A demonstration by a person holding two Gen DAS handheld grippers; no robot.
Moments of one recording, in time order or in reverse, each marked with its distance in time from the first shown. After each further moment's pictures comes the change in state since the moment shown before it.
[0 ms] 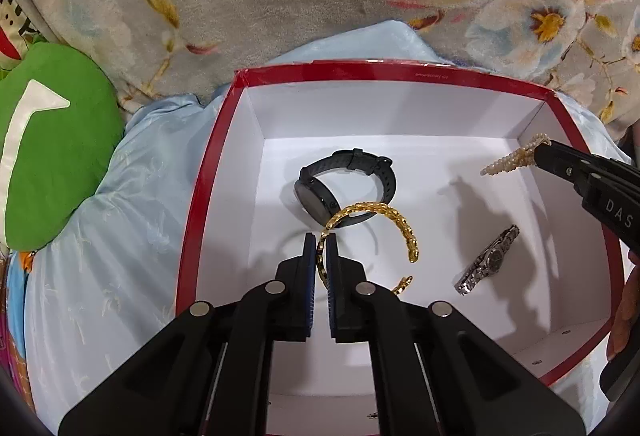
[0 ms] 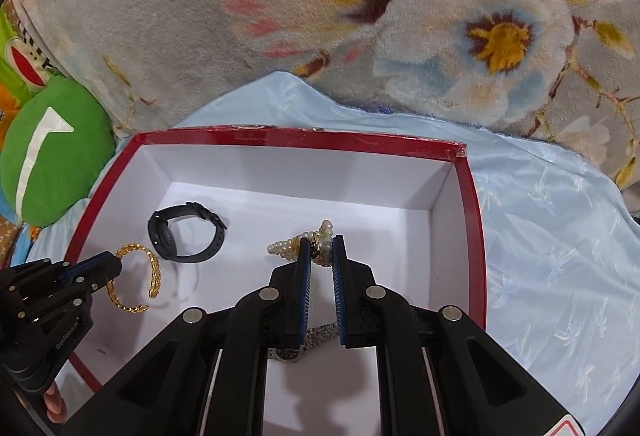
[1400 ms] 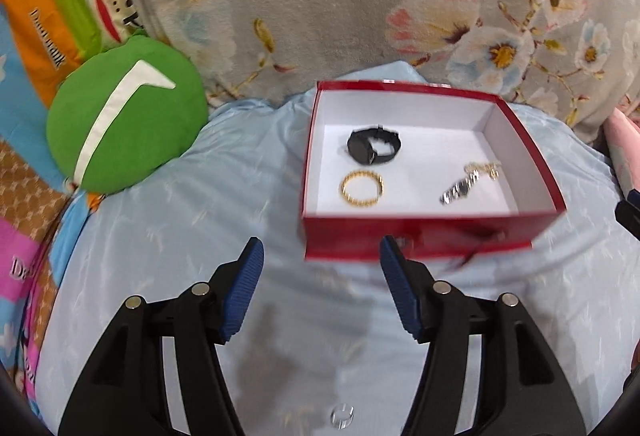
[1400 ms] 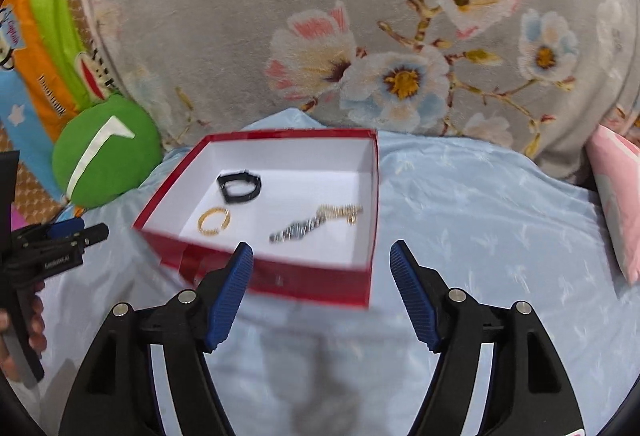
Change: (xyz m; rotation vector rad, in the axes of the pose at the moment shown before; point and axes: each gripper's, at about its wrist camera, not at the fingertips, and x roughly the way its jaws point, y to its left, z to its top) left arm -0.165 0.038 -0.128 -0.043 -0.160 0.052; right arm -0.215 -0.006 -0.149 0.016 -0.208 -0.022
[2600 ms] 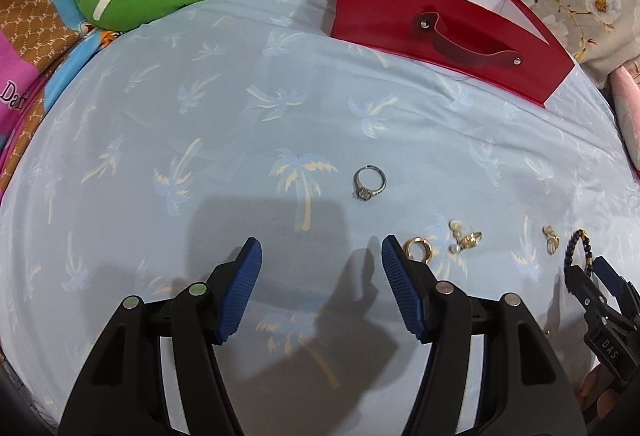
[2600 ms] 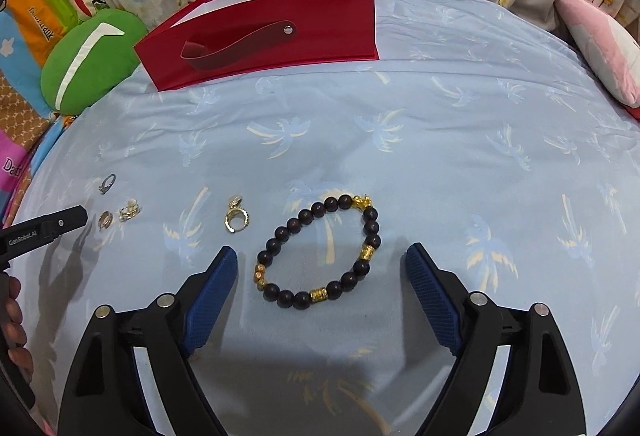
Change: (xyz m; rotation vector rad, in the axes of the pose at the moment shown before) left arm 0.007 0.014 -0.170 -0.127 0.251 -0.021; right arm -0.003 0.038 -0.204 0.109 0.257 -0.064
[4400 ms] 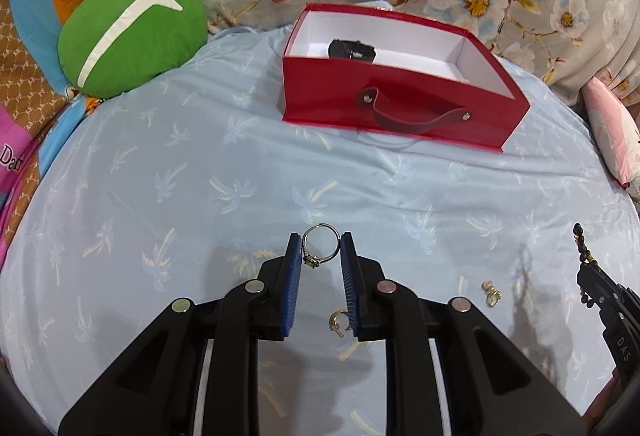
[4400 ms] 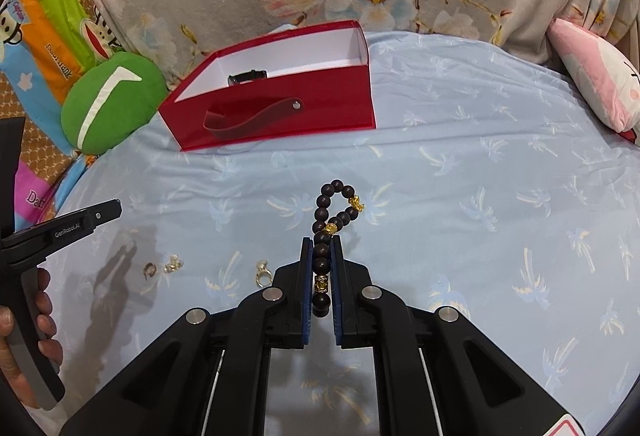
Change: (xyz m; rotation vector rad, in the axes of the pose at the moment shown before) left arm -0.047 -0.039 0.038 0.068 -0.167 -0.044; right arm -0.059 -0.010 0.034 0.025 -0.126 0.064
